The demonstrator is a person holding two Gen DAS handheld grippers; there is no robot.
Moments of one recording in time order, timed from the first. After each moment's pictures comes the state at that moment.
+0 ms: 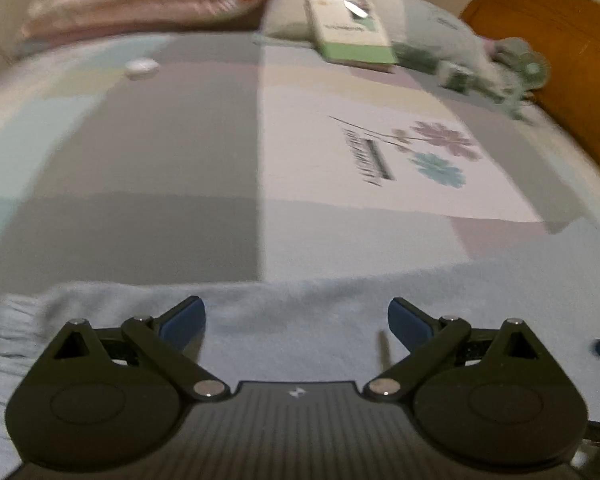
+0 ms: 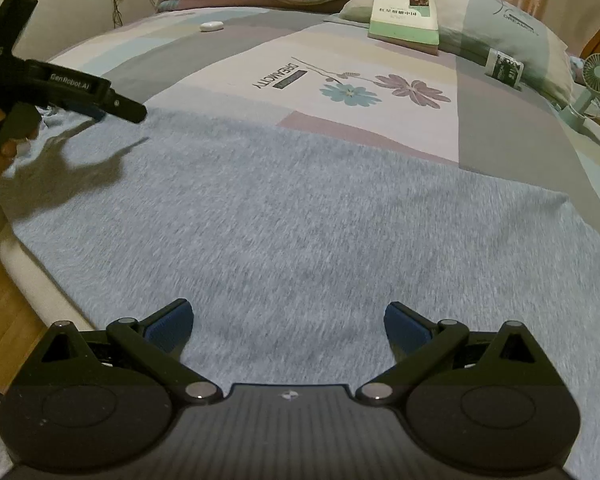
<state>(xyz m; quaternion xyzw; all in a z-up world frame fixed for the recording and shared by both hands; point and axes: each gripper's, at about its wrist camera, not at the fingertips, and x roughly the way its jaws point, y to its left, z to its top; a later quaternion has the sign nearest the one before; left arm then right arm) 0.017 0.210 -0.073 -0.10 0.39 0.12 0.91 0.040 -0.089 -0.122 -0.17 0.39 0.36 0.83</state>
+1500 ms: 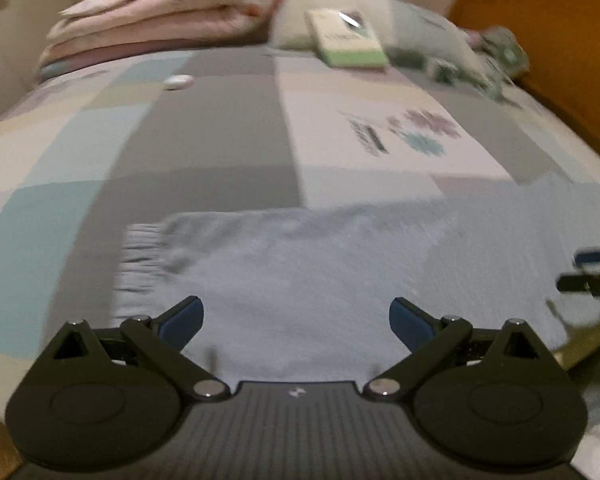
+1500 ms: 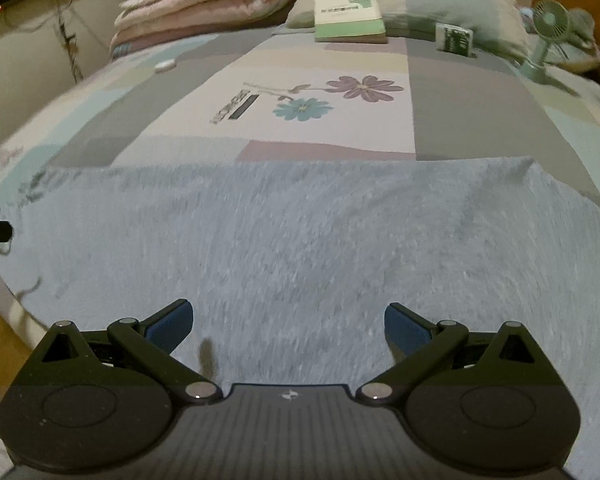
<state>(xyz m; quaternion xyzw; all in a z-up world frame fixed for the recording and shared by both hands) -0.103 0.219 -0.032 -0.09 0.39 0.12 0.91 0.058 -0.110 -0.101 -0.06 0.41 0.32 0.85</state>
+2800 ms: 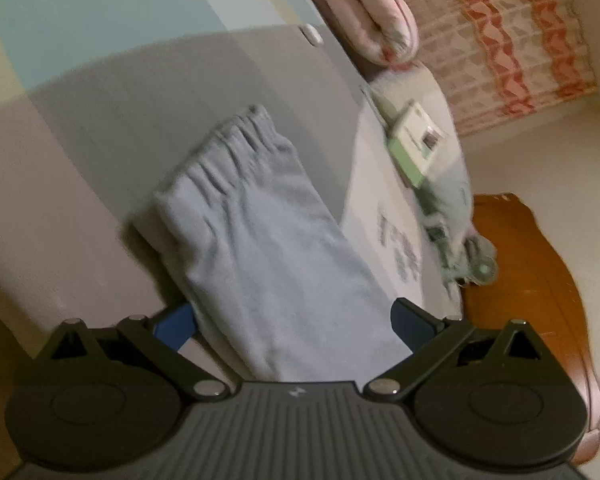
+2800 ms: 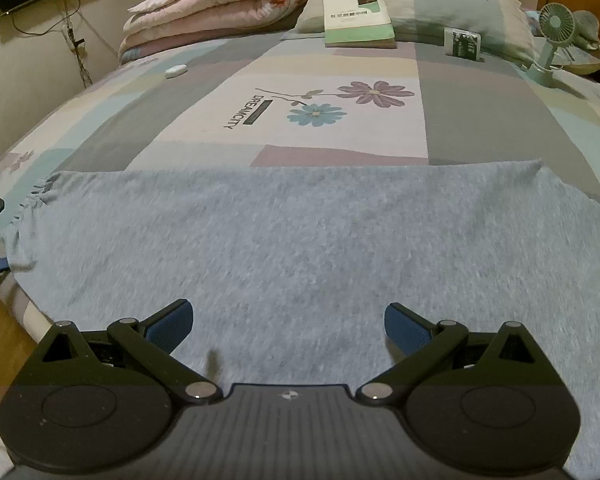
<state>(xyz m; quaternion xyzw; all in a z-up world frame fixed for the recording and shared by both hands) -0.147 0.302 -0.125 -0.52 0.26 0.08 0.81 0.049 -0.105 -0.098 -0.07 0.41 0.34 0.85</state>
